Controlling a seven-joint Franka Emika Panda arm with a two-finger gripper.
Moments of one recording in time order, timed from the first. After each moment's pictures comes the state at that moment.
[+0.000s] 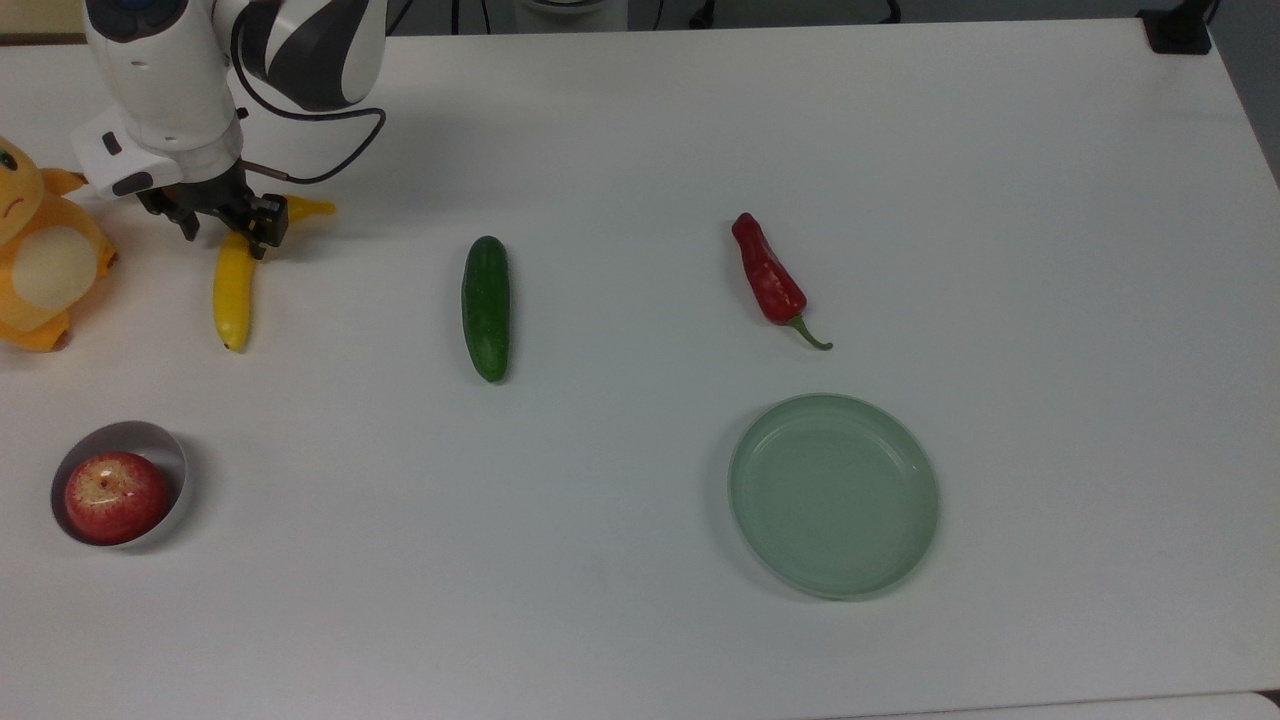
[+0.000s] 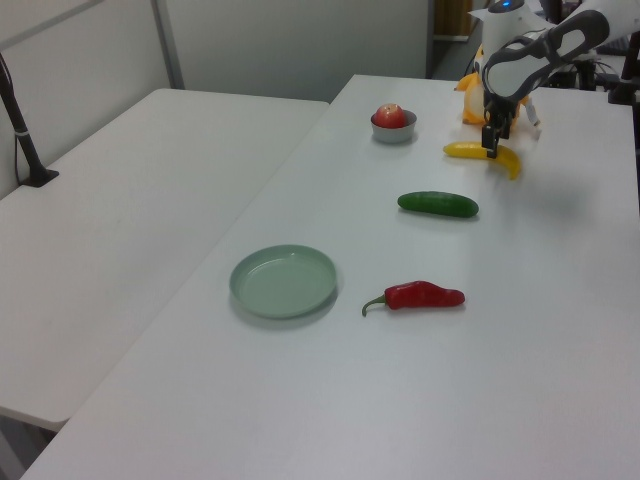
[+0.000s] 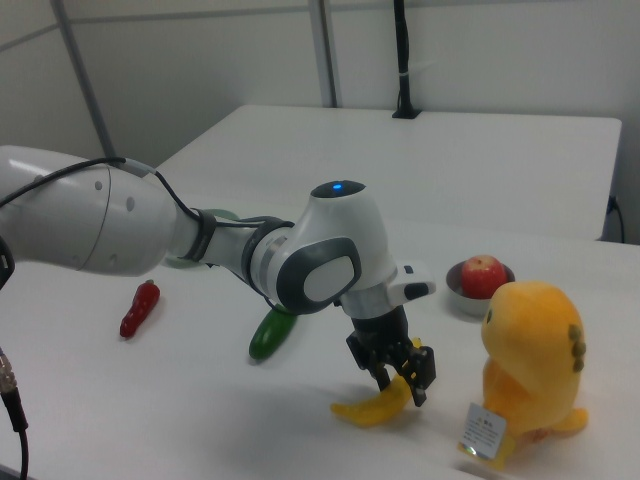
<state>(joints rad) 0.03 0.44 -0.48 -1.85 -0.01 2.33 -0.27</state>
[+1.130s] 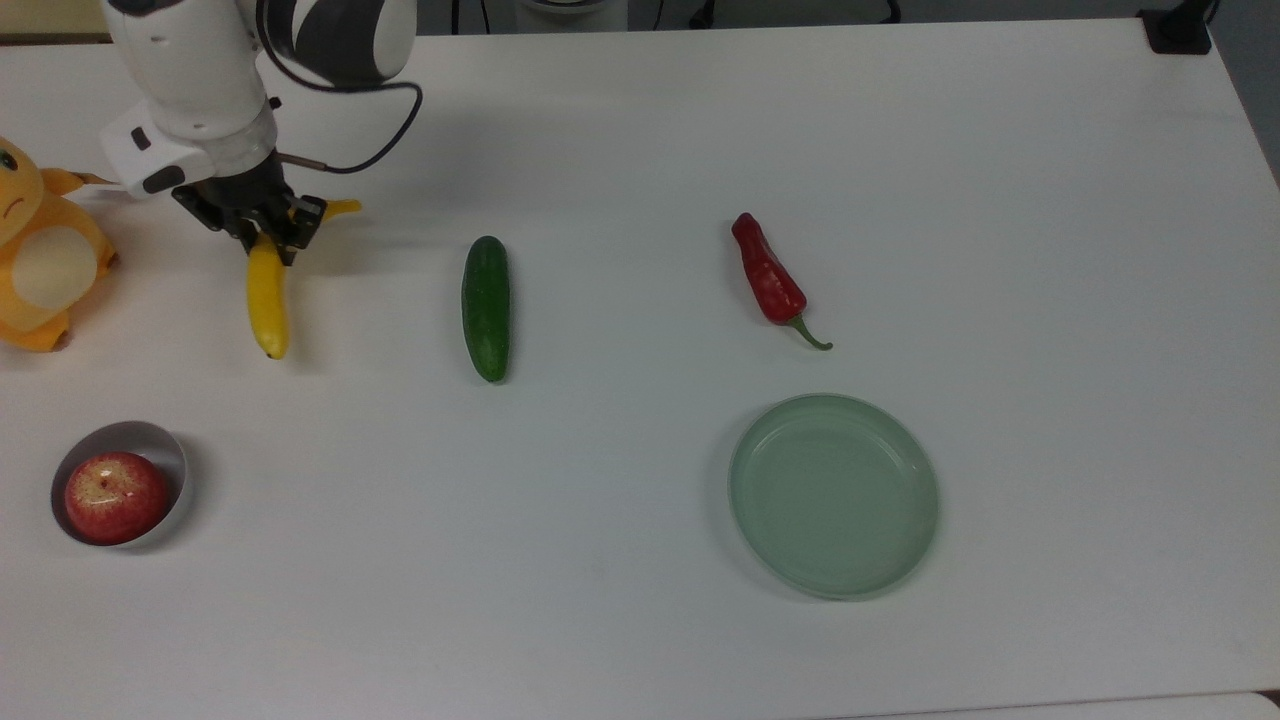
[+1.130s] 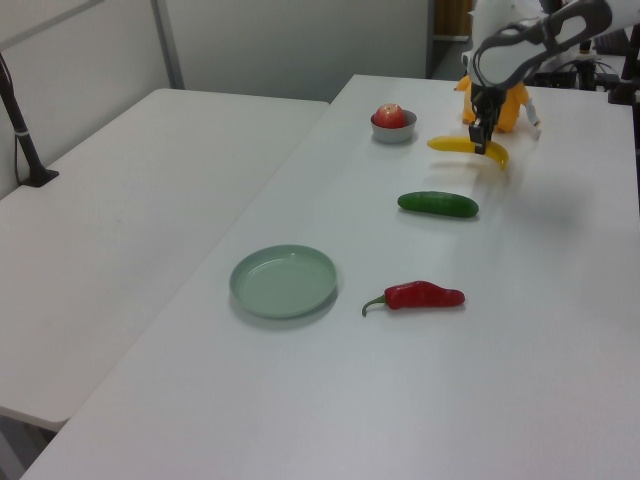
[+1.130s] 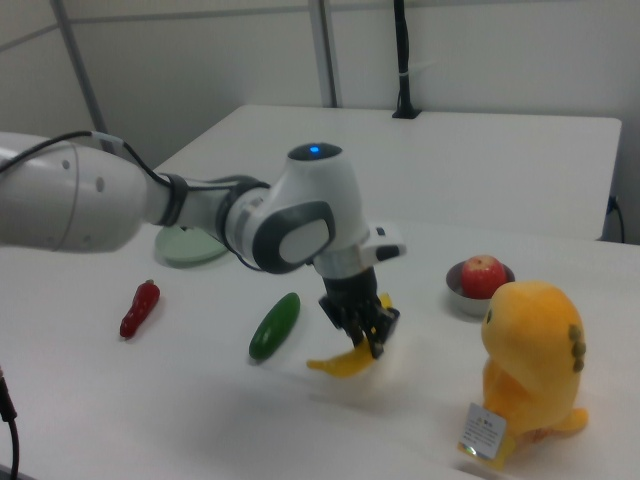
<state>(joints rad) 0.06 0.38 -0.42 -1.82 0.07 2.24 -0.27</state>
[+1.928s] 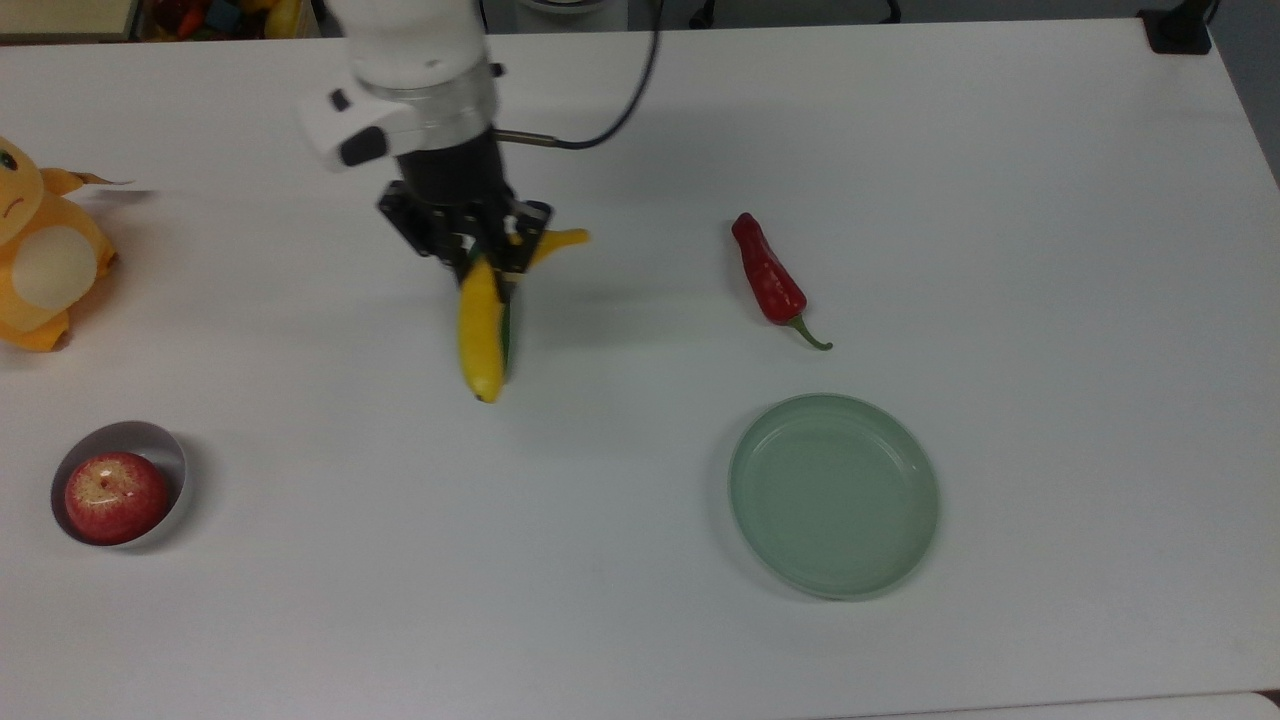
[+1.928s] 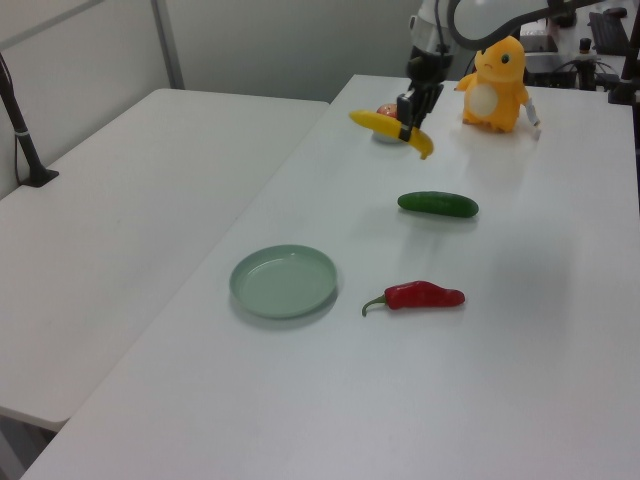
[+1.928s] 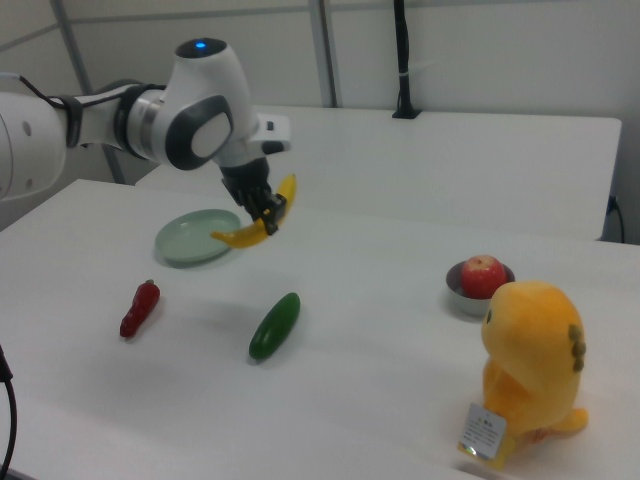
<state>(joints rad) 0.12 0.30 -0.13 -1.62 0.13 2.16 0.15</state>
